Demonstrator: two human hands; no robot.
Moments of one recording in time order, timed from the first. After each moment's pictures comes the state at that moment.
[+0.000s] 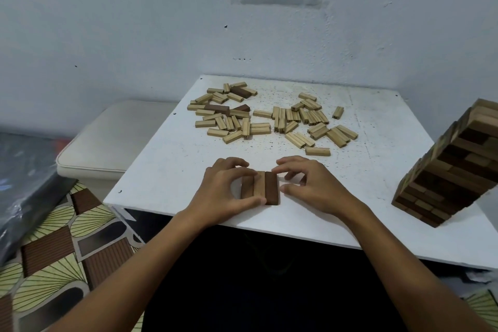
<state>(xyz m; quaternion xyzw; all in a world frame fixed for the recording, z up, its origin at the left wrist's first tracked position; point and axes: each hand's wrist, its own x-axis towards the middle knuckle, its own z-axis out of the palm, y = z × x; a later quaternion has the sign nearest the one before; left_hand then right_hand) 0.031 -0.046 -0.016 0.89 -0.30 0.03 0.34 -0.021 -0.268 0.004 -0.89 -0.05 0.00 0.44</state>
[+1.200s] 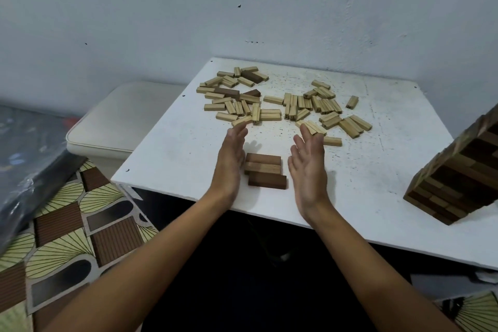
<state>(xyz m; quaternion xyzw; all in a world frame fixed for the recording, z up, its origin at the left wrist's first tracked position) 0.020 -0.080 -0.001 0.64 -0.07 -0.07 0.76 -0.025 -0.200 0.003 -0.60 0.12 -0.12 0.78</state>
